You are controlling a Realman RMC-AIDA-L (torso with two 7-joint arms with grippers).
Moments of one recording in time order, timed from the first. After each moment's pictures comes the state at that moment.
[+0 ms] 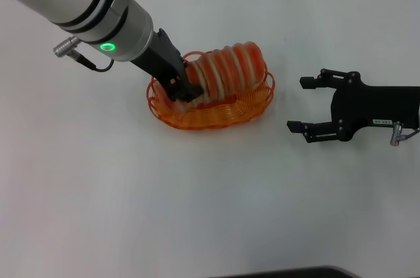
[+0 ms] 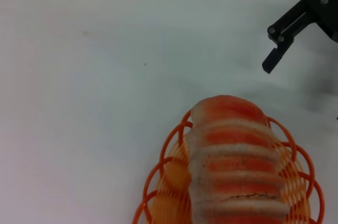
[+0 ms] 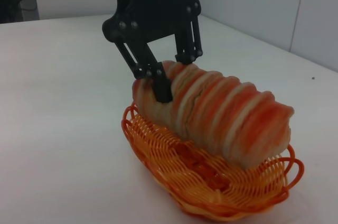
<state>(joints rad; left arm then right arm) -0.80 -2.17 1.54 1.21 2.56 1.40 -2.31 0.36 2.09 -0.71 -0.69 -2.08 -1.46 1.02</state>
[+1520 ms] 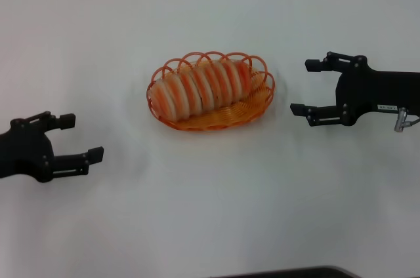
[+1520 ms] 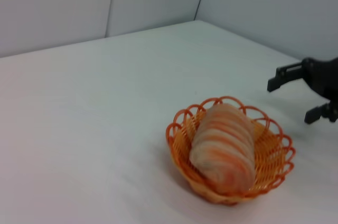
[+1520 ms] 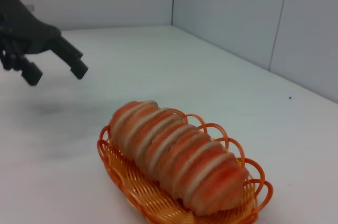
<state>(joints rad) -0.25 -2.16 0.76 0.98 2.10 1.59 -1.47 0.36 2.09 -0.70 -0.71 -2.03 -1.47 1.02</state>
